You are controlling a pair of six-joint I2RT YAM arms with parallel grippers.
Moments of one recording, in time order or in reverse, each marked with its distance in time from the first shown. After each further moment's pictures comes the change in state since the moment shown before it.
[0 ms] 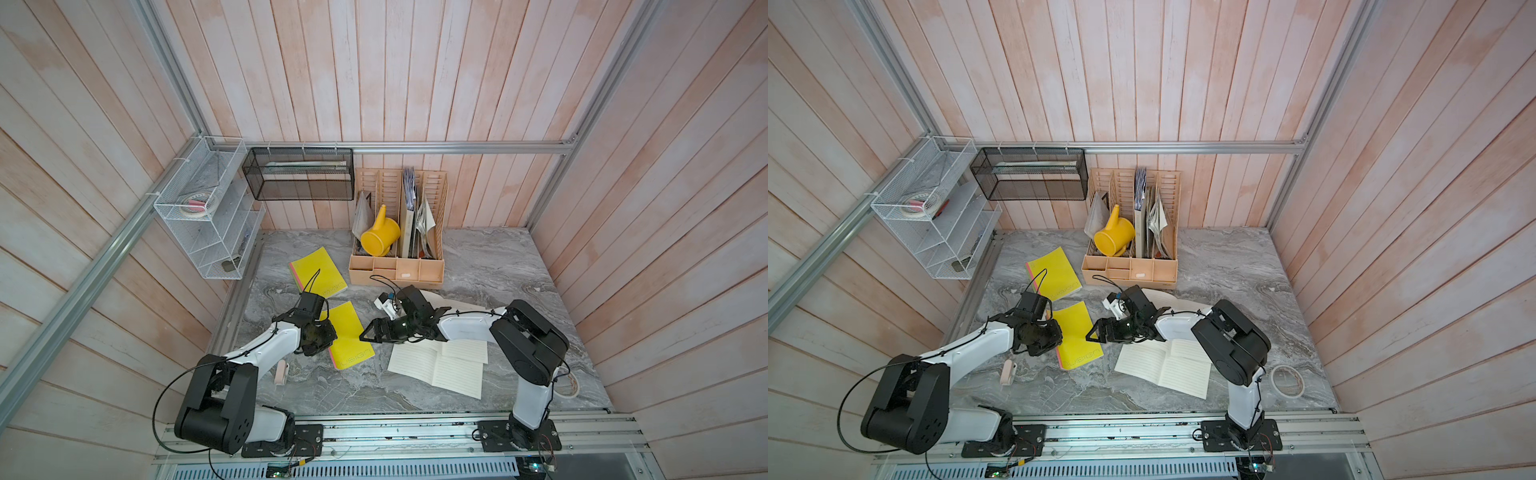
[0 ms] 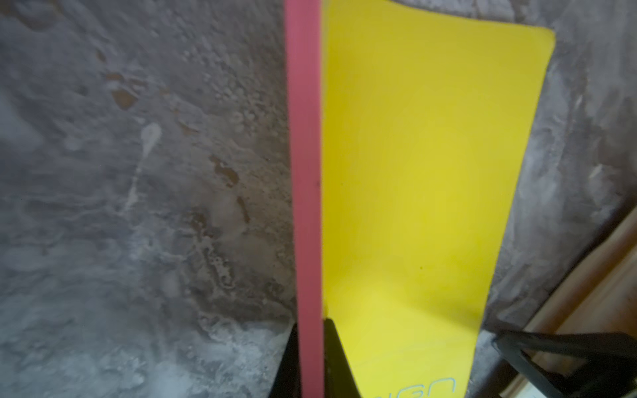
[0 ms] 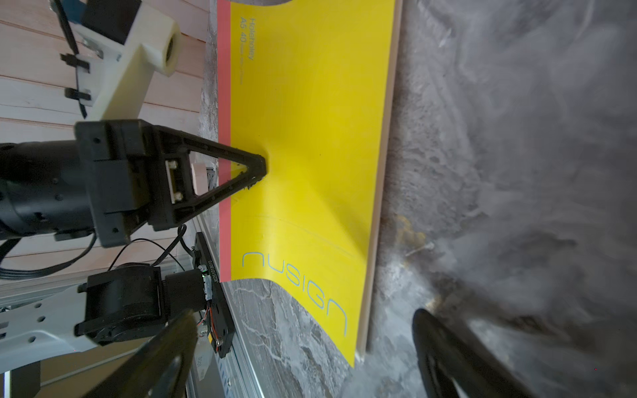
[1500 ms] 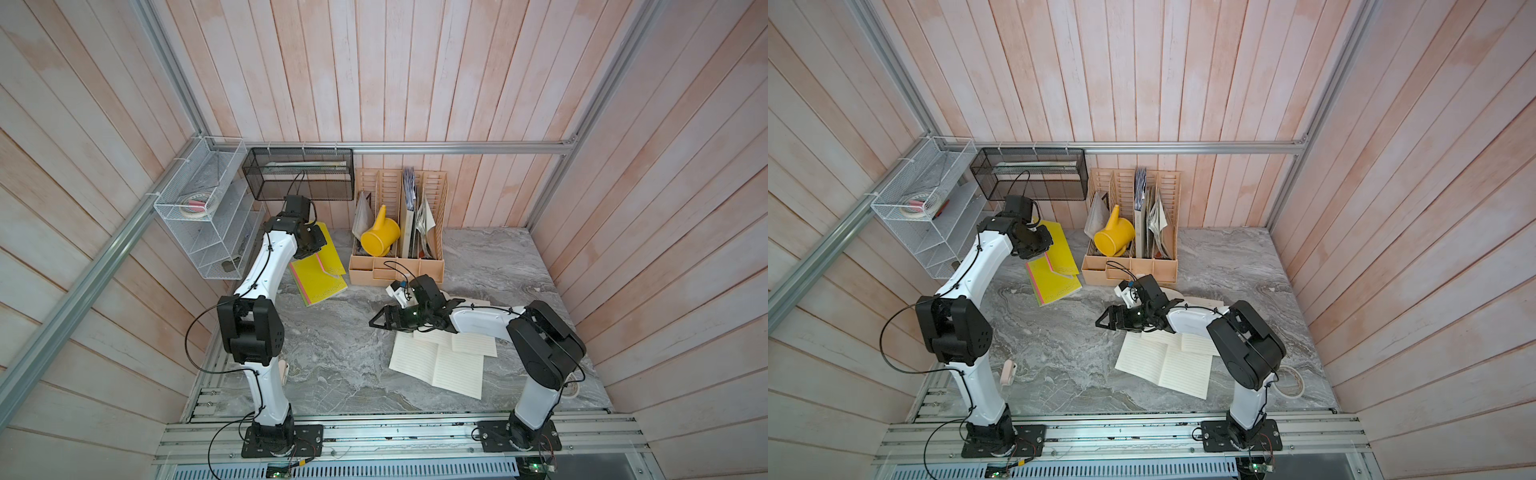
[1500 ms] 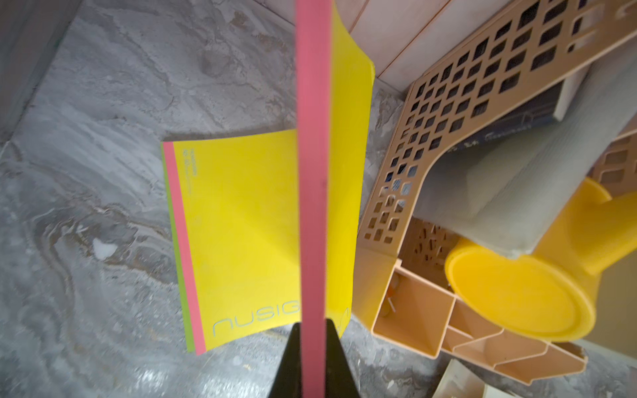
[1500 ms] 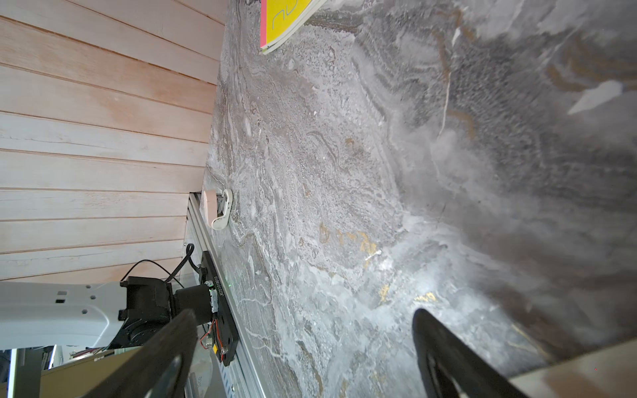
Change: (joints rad) left arm 0.176 0.573 1.226 -0.360 -0.058 0.190; right arm -0.088 -0.060 0.014 -0.051 -0.011 -0.029
